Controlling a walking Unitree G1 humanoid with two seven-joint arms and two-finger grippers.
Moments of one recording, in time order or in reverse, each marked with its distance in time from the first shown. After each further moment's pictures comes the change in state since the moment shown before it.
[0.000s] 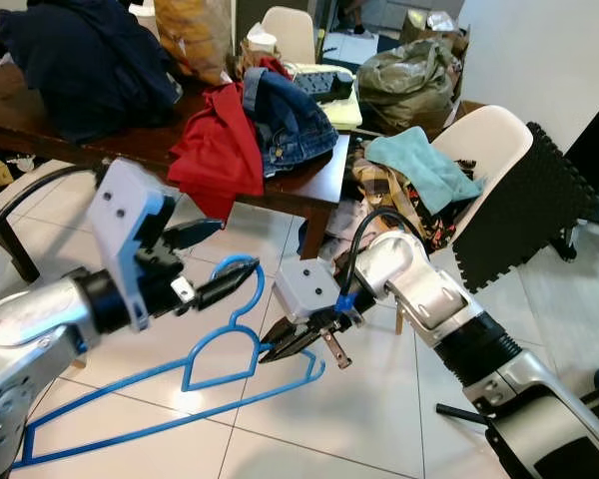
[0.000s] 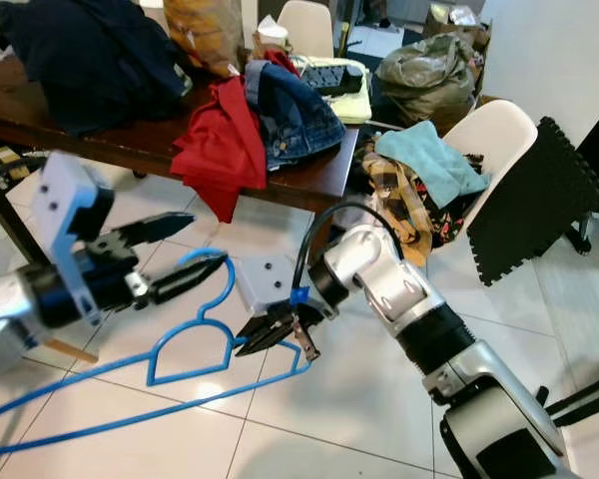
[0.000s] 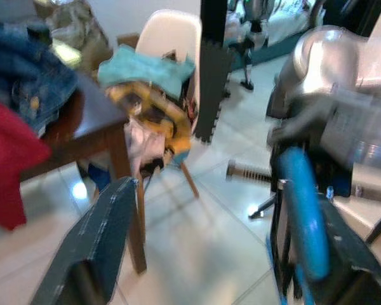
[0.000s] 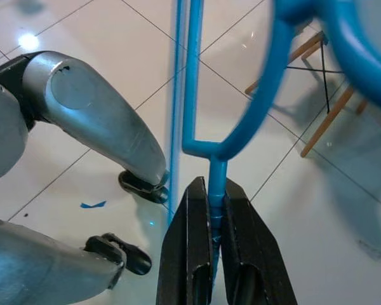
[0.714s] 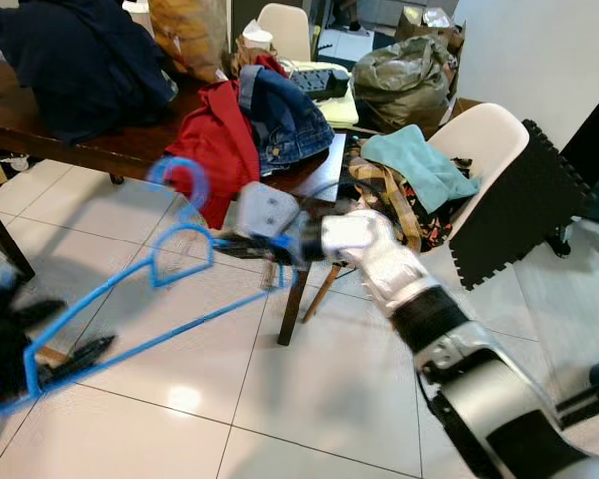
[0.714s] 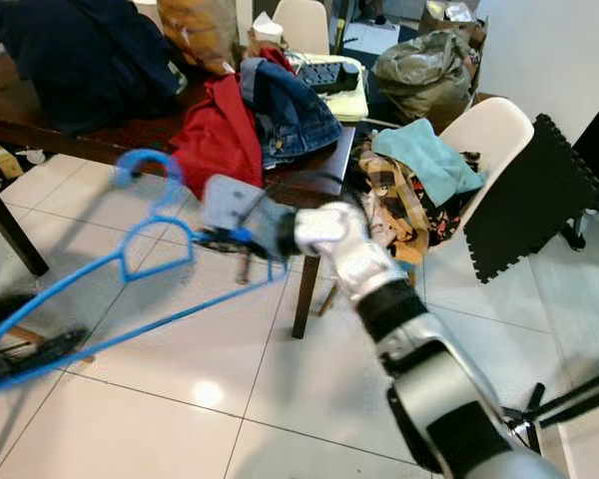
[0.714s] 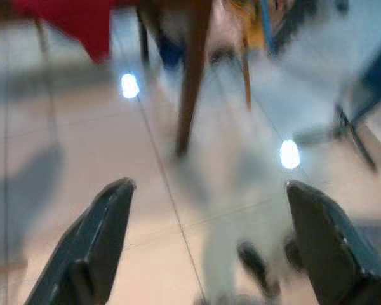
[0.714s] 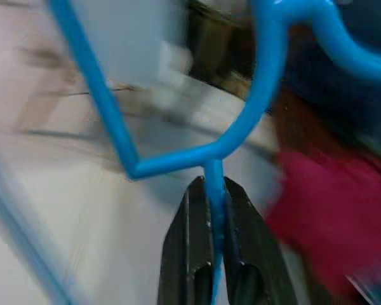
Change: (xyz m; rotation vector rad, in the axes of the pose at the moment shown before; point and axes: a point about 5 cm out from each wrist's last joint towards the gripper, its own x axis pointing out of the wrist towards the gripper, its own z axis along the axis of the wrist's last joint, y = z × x) left arm -0.103 0.016 -0.050 -0.086 0.405 0.115; right arm -0.006 -0.074 0.007 0.033 -0.052 -0.837
